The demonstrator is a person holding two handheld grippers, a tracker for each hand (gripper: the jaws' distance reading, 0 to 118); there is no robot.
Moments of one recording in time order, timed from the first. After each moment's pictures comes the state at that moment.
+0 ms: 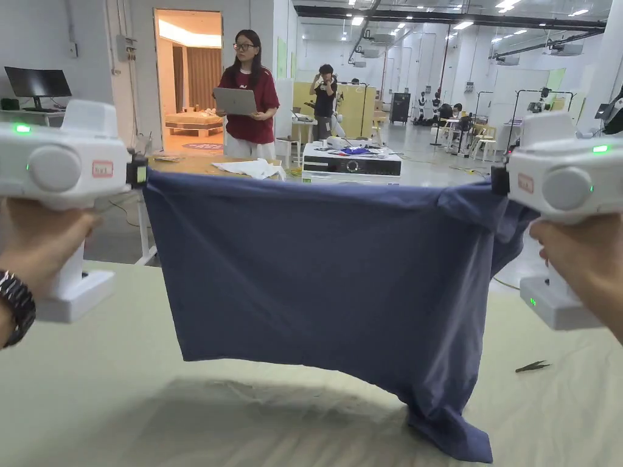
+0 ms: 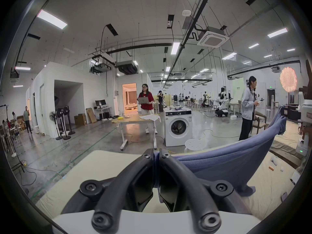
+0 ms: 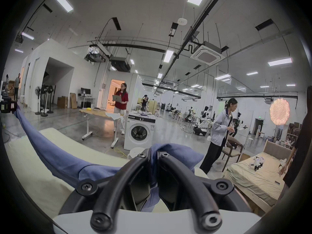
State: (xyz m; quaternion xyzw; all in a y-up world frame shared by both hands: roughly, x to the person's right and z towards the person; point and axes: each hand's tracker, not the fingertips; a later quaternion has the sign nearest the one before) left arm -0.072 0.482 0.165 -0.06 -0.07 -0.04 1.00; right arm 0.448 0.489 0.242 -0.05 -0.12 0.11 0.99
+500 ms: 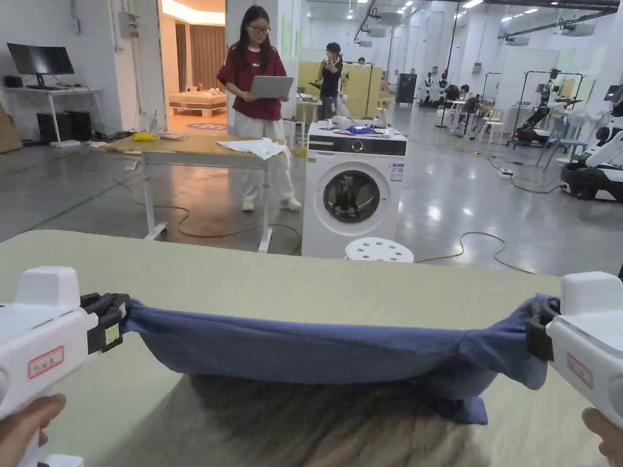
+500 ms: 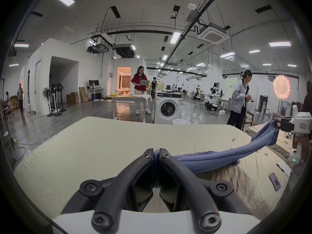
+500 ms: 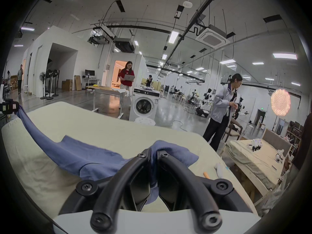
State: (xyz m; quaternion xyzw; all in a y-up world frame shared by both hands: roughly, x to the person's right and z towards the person) left arm -0.105 0.321 0.323 -0.12 -0.11 0.02 0.99; right arm 0.437 0.343 0.401 -0.14 -0.10 0.10 0.98
